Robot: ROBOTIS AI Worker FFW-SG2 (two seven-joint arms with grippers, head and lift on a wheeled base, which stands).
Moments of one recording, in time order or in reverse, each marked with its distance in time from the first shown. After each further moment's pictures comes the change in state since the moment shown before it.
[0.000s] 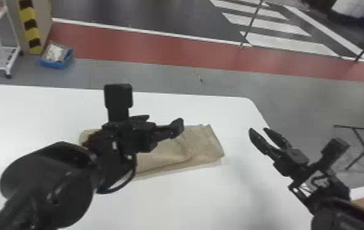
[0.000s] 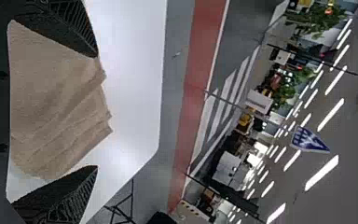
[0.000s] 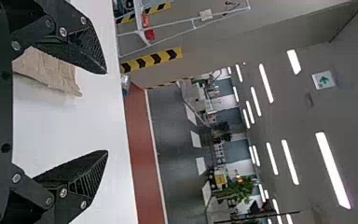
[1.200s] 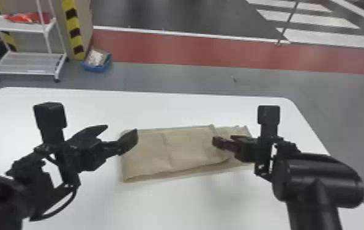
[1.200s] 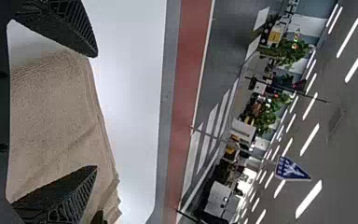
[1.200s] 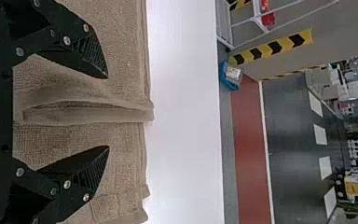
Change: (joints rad) left arm 0.279 0.265 0.321 -0.245 -0.025 0.003 -0.213; right arm -0.219 0.187 0.402 -0.151 0.487 0.646 -0.299
